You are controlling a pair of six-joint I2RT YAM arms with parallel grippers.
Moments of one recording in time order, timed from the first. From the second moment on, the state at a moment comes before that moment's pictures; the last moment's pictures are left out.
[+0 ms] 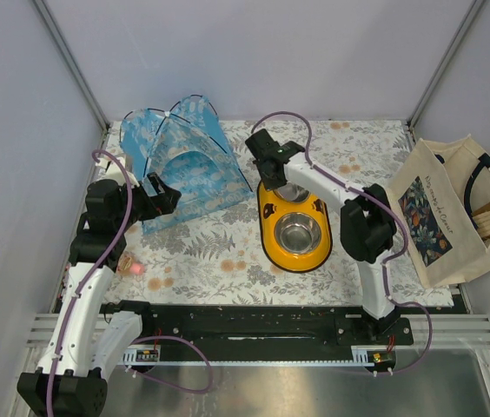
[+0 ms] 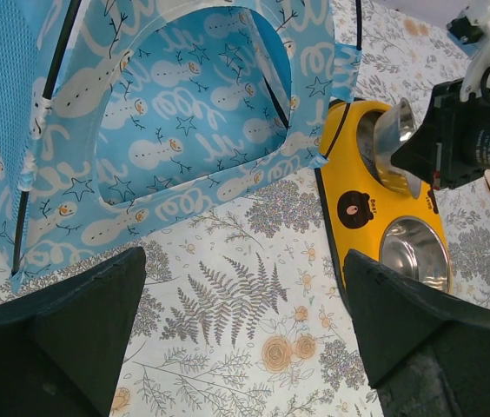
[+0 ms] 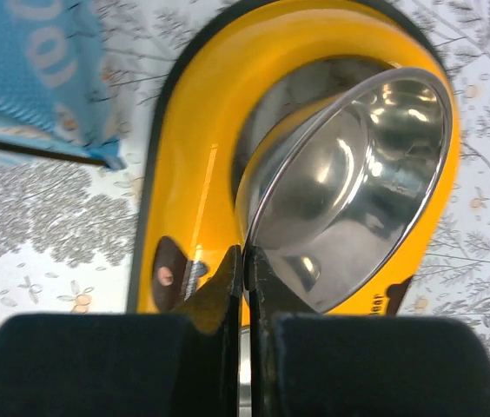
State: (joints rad) left arm -0.06 0.79 0.84 -0.45 0.23 -0.40; right arm 0.63 2.07 1.81 -0.81 0.34 0.23
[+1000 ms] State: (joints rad) left arm -0.06 0.79 0.87 -0.53 0.21 -0.40; right arm 0.67 2.07 1.89 -0.95 0.44 0.27
